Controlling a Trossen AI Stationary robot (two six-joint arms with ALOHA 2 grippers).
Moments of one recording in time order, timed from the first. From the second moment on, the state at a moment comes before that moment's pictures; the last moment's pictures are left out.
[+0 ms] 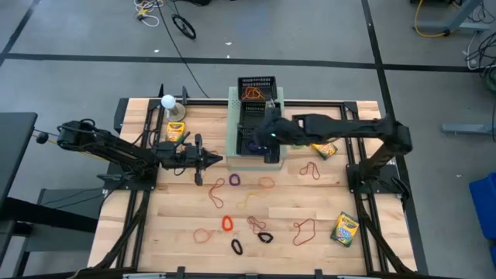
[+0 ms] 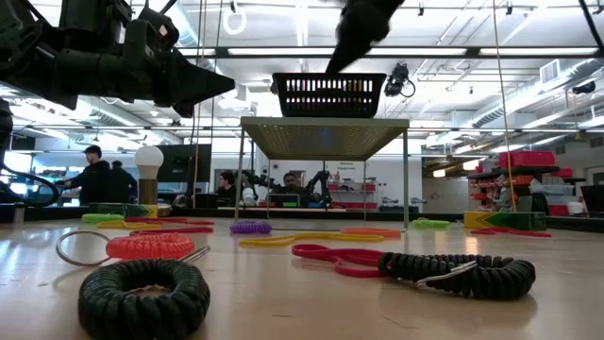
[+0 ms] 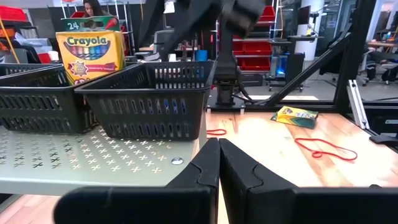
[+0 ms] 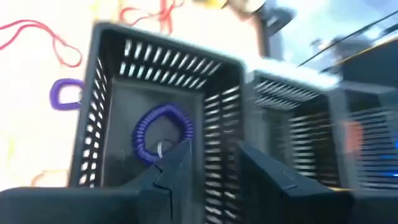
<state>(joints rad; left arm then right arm) -0.02 1.17 0.16 1.05 -0.13 0.05 -0.05 1.65 1.56 -0.79 0.35 -0.32</state>
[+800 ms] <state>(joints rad) -0.02 1.18 0.19 1.04 -0.31 -0.02 0.25 0.98 0.66 -0.18 0.42 0.06</state>
